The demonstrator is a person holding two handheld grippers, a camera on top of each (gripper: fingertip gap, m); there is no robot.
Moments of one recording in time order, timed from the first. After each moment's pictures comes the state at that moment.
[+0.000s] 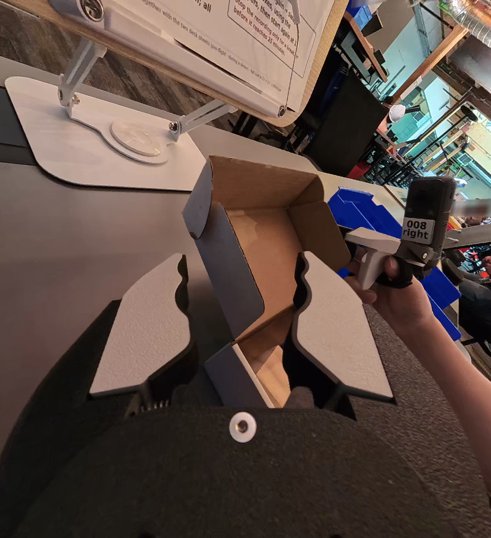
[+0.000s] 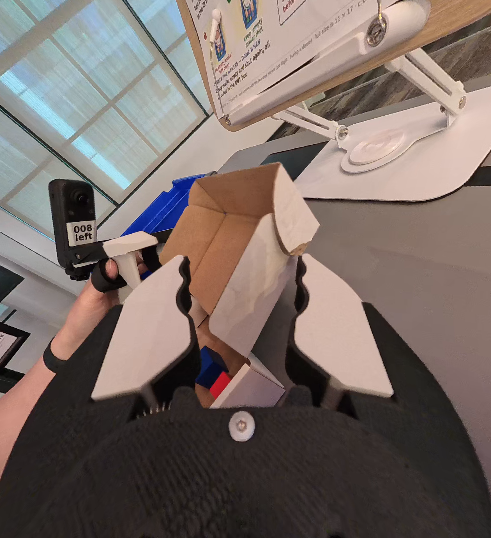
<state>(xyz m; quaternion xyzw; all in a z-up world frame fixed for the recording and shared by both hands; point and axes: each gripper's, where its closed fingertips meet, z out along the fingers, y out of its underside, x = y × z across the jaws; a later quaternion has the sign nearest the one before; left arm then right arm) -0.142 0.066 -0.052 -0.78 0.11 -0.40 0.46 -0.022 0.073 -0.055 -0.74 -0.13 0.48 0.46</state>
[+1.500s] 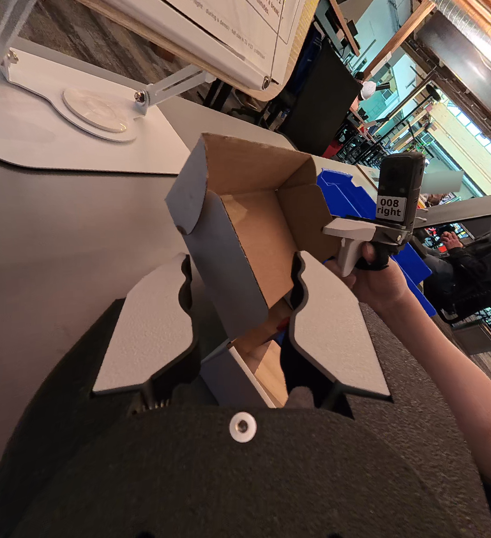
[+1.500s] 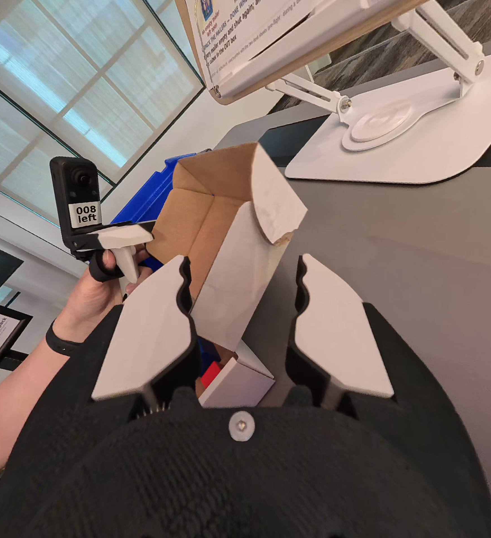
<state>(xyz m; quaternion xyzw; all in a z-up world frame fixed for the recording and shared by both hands) -0.127 0.066 -0.063 -0.78 0.14 -0.45 0.42 -0.024 0.078 -0.069 -0.76 -0.15 0.48 0.42</state>
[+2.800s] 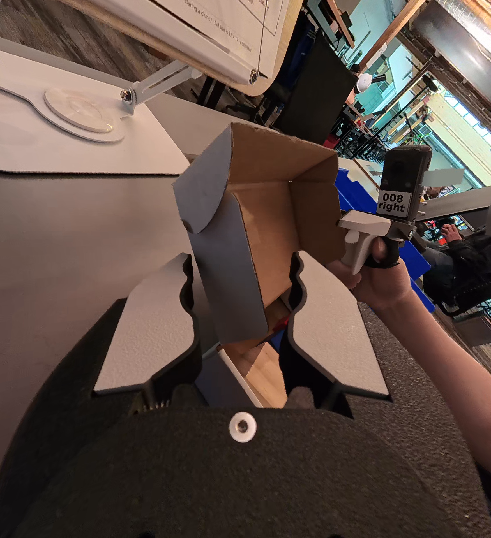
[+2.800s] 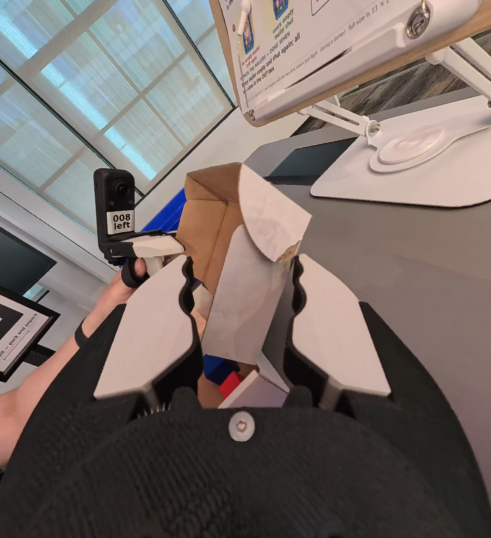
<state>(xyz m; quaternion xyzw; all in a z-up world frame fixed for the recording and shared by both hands) -0.119 0.063 -0.060 -0.78 0.16 -0.45 0.42 -0.028 0.068 -0.048 -0.72 -0.16 0.51 0.44</state>
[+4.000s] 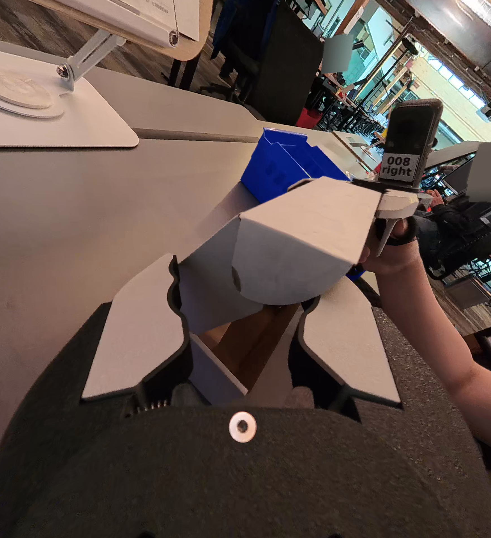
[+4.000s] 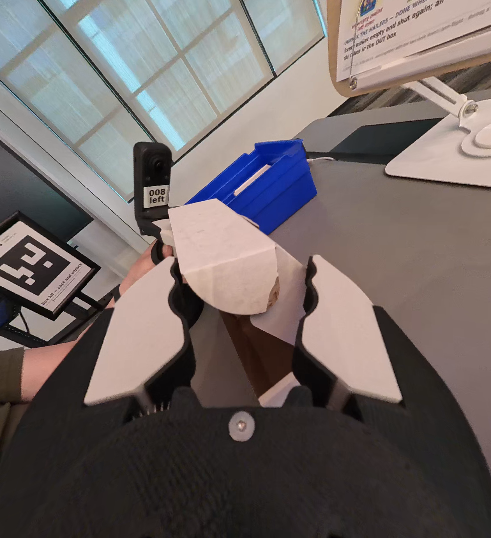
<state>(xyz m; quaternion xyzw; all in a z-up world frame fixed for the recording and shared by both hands) -0.119 -0.014 -0.038 -0.77 0.21 -0.45 0.41 -0.034 -0.021 -0.009 -0.70 -0.23 0.53 0.42</state>
